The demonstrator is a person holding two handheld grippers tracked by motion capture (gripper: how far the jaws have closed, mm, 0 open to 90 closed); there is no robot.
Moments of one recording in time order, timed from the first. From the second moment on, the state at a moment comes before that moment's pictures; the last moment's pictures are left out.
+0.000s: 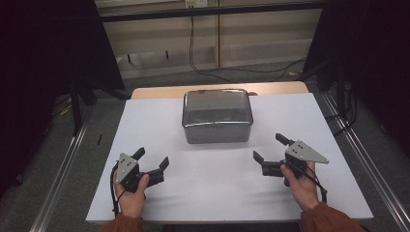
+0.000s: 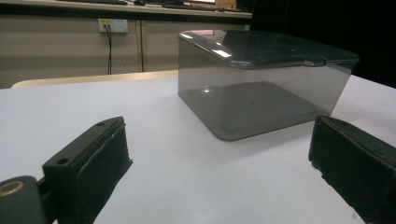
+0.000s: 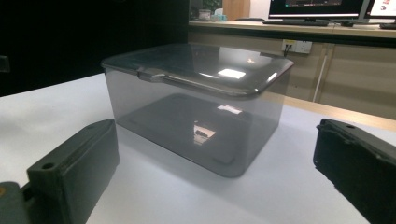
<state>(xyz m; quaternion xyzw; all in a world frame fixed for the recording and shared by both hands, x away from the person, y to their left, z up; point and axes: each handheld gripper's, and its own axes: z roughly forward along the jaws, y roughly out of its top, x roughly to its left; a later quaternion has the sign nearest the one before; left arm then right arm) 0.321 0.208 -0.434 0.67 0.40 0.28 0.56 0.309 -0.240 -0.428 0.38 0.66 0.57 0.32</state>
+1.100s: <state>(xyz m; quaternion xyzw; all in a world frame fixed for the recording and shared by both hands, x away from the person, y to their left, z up) 0.320 0.208 -0.434 0.67 0.41 0.27 0.55 0.345 -0.196 -0.413 0.32 0.71 0.53 0.35</state>
